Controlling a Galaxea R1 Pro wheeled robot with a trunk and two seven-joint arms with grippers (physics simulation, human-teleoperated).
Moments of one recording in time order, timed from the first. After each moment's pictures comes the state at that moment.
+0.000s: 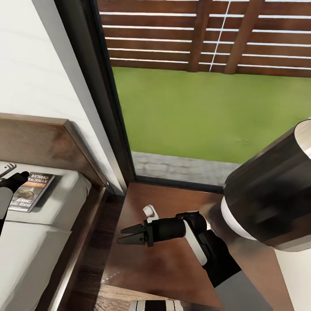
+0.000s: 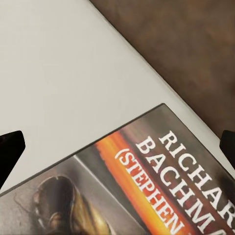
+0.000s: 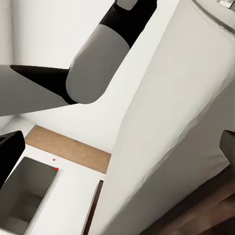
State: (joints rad) left arm -0.87 0.46 0.32 -0.88 0.59 0.34 0.28; right arm -0.60 0.10 0.36 -1.23 -0.33 0.88 1.26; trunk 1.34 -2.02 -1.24
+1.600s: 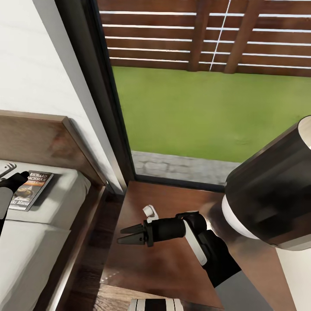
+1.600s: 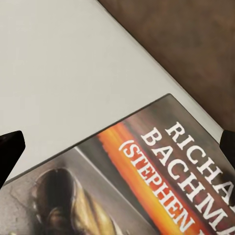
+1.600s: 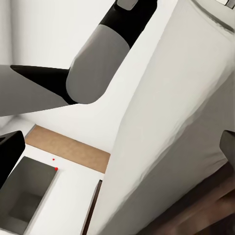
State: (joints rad) left arm -0.87 0.46 0.32 -0.88 0.59 0.34 0.28; right arm -0.60 0.10 0.36 -1.23 -0.33 0.88 1.26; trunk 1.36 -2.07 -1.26
